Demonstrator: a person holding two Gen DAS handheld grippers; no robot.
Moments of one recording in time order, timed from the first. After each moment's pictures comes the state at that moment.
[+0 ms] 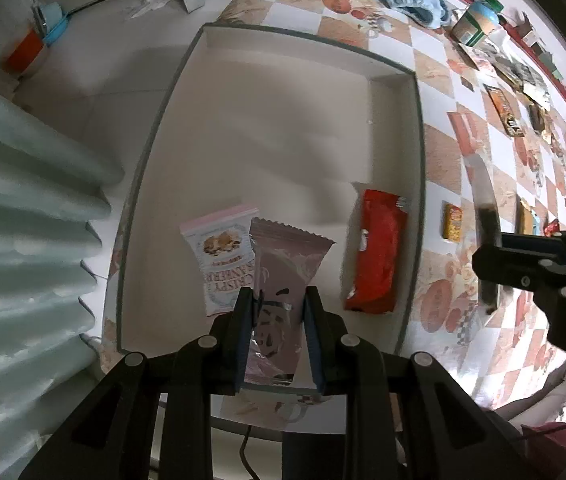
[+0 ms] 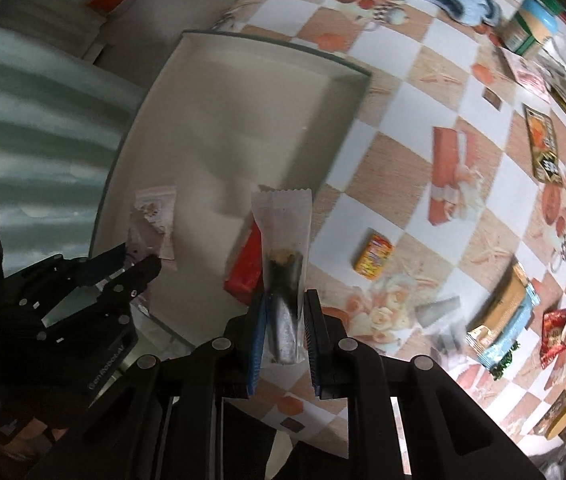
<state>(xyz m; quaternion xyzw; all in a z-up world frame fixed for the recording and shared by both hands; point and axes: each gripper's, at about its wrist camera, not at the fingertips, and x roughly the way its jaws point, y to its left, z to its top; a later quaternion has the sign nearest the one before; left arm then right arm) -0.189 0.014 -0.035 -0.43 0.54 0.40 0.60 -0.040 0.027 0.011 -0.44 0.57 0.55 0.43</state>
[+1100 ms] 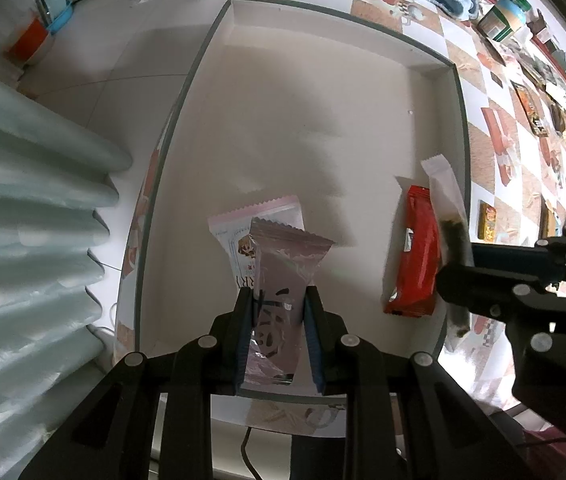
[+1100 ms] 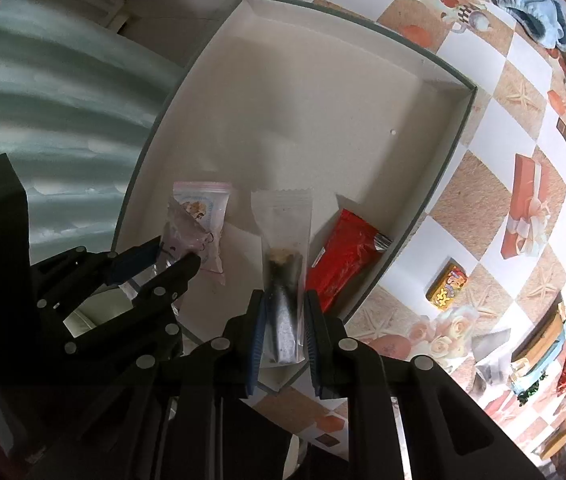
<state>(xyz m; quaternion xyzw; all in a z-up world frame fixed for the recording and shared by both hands) -0.195 0.017 -0.049 -0.44 0.56 0.40 0.58 -0.112 0.056 -0.030 -0.46 0.57 0.57 0.37</state>
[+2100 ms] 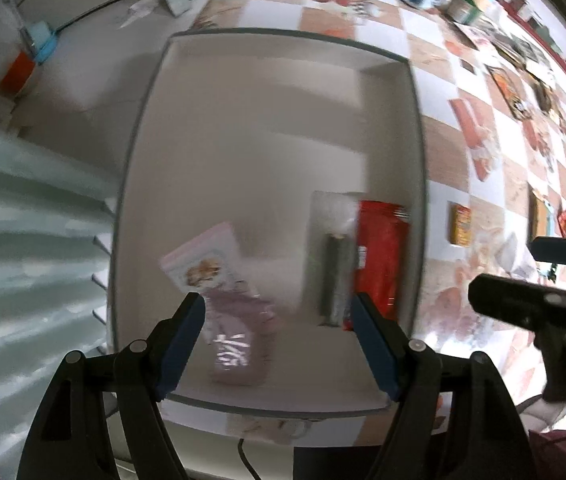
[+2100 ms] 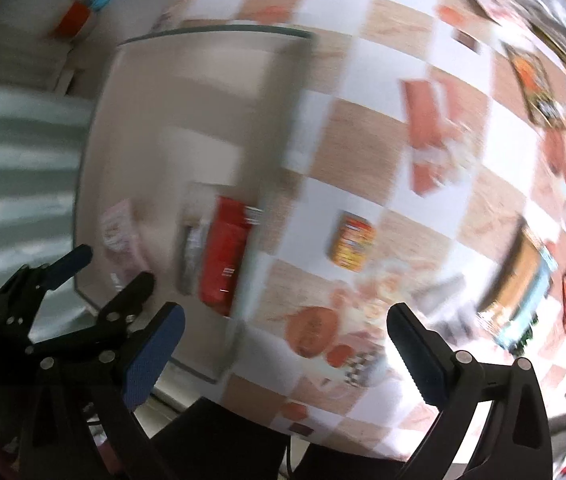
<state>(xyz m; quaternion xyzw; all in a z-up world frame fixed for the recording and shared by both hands) -0.139 0.003 -0.032 -0.40 0.57 0.38 0.61 -0.013 0.041 -0.058 -0.40 0.63 0.50 0.44</state>
